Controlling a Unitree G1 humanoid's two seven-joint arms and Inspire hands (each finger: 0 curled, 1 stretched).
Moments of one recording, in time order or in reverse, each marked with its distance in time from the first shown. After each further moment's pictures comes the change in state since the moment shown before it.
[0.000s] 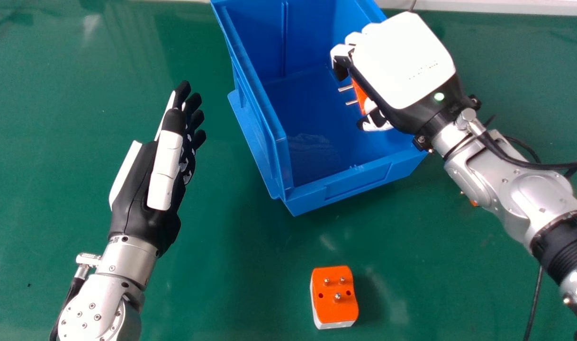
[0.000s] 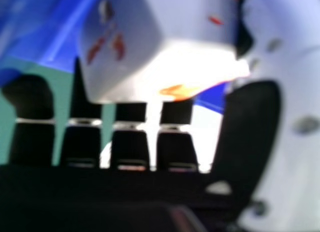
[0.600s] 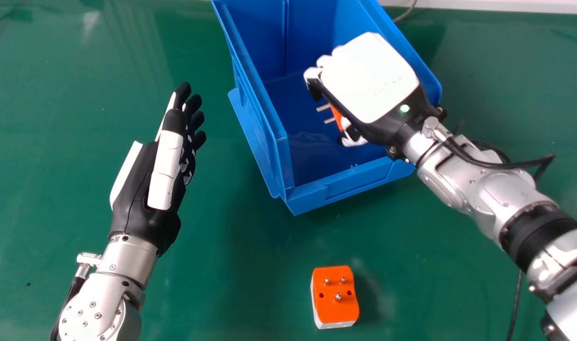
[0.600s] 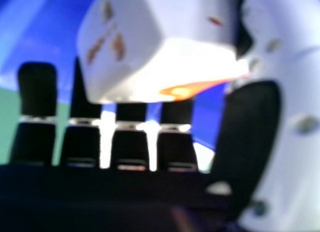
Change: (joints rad) left arm -0.010 0.001 0.001 0.018 0.000 -0.003 0.000; right arm -0.097 0.117 0.100 0.196 -0.020 -0.003 -0.062
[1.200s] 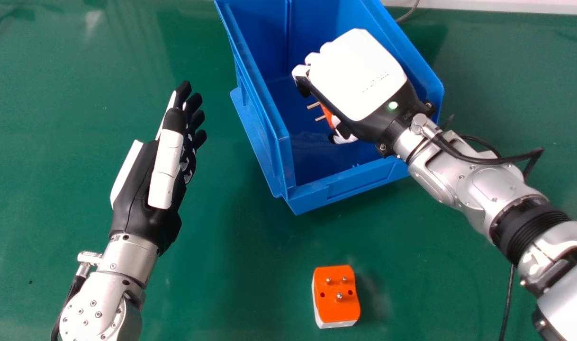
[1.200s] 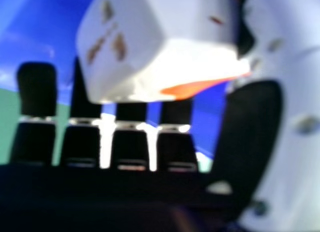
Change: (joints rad) left arm -0.006 0.000 0.001 0.009 -0.001 -0.003 -0.010; right arm -0.012 0.007 0.038 0.010 0.000 0.021 0.006
